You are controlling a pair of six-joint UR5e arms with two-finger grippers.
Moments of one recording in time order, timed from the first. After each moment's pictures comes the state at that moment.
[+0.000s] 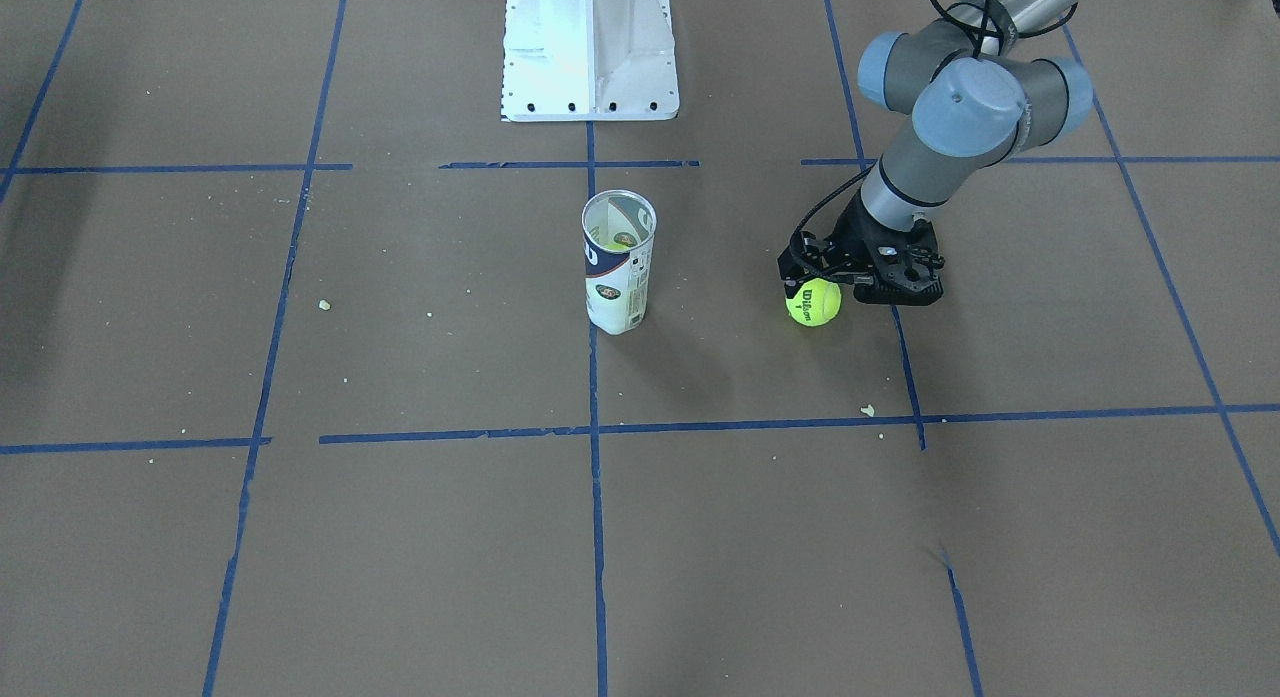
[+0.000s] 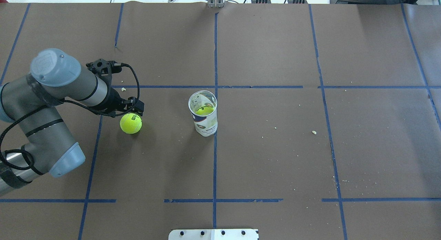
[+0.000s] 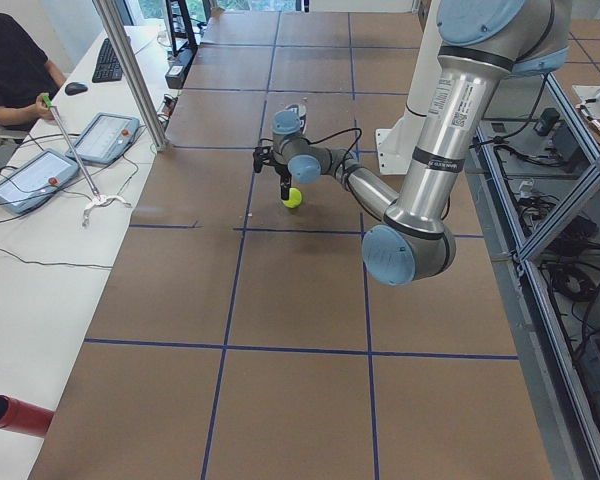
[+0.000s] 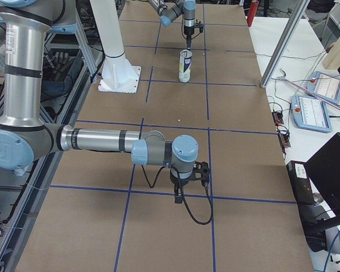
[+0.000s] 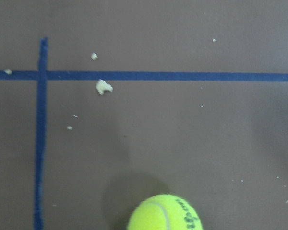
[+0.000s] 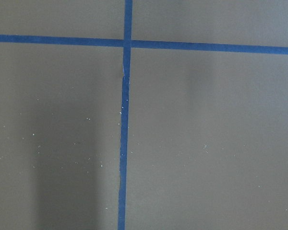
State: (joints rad) left arm -0.70 -1.92 -1.74 -1.90 -2.05 -1.13; right arm 1.54 -1.71 1.70 -1.57 2.29 0.00
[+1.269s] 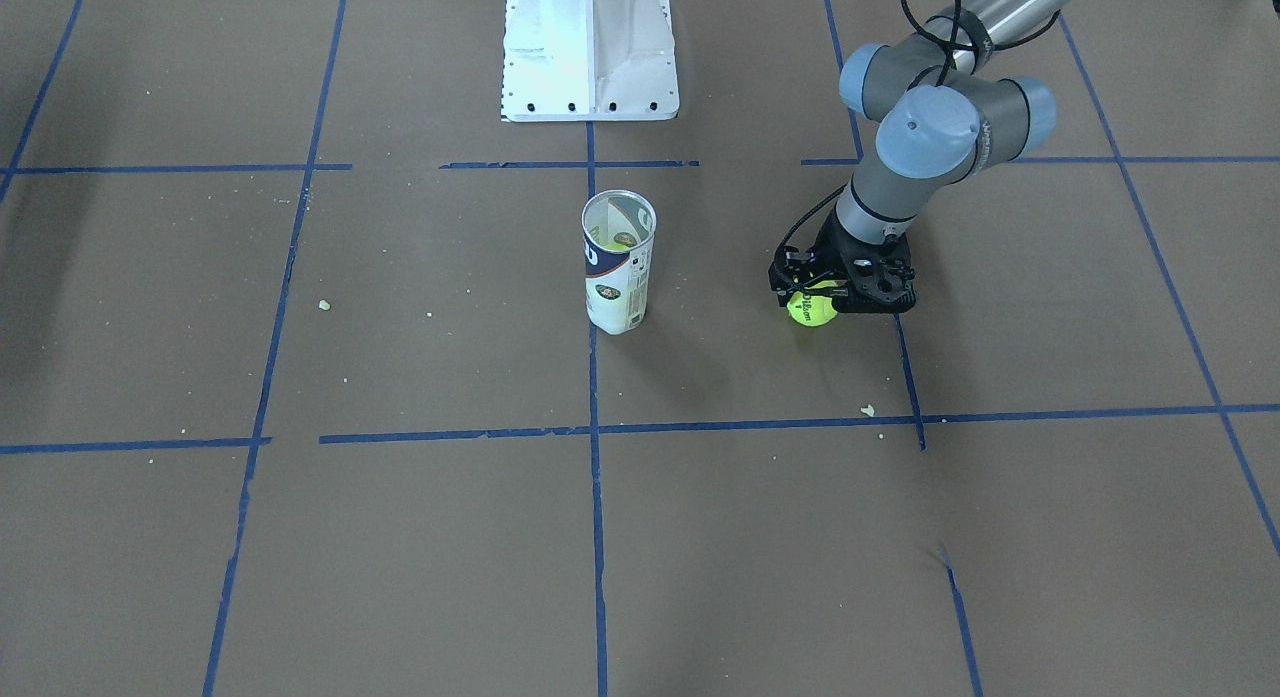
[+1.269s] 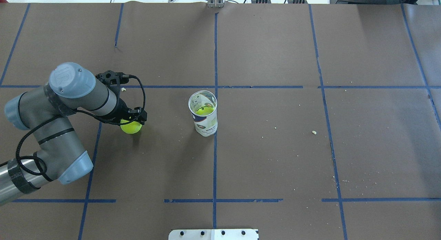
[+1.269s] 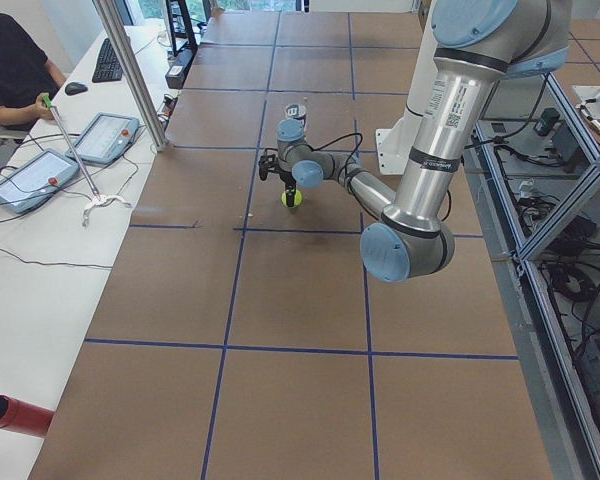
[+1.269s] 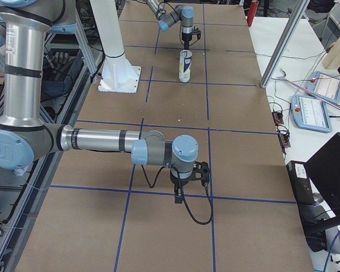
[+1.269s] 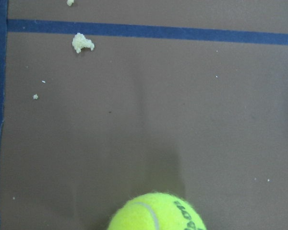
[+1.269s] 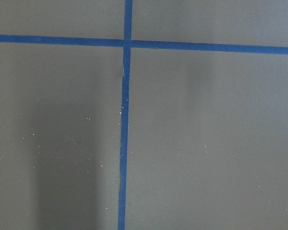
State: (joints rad) left arm -0.66 -1.92 -1.69 -1.90 -2.02 -1.14; right arm 1.54 -1.71 1.70 -1.57 2.29 0.00
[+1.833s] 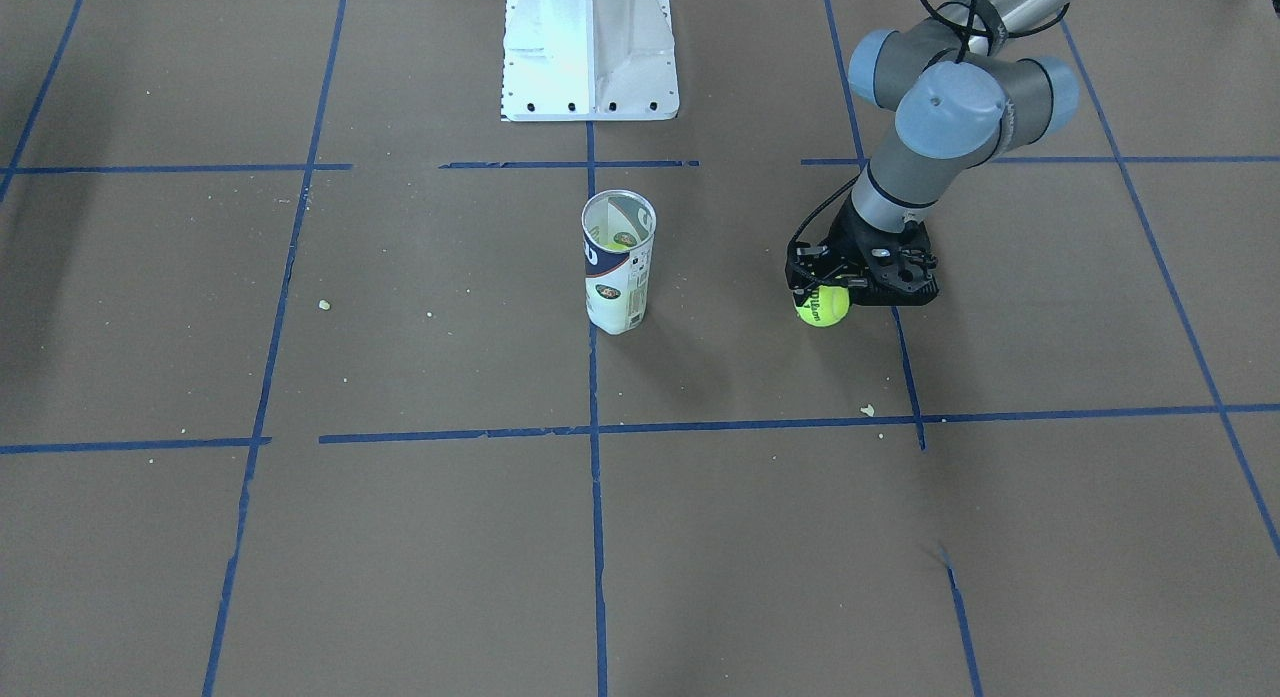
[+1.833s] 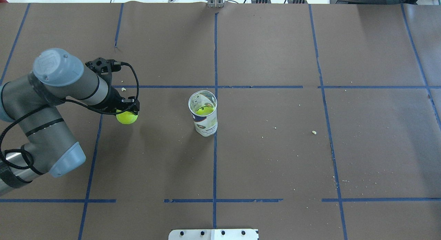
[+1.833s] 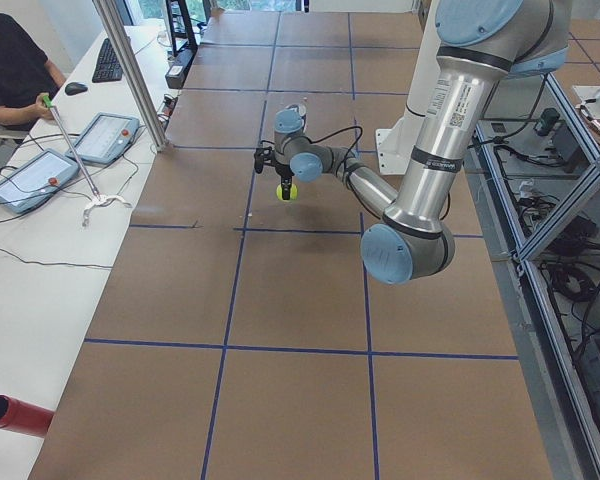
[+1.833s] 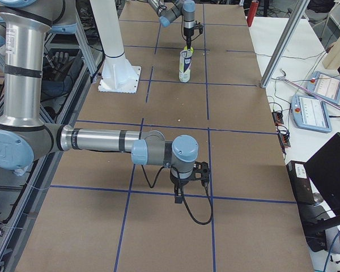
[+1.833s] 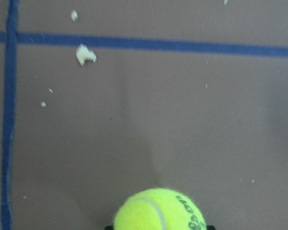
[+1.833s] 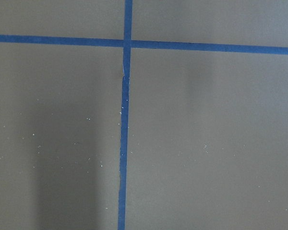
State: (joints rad) left arm -0.73 -1.92 -1.79 -1.80 -2.03 -1.13; right arm 1.54 -1.71 1.70 -1.57 2.29 0.00
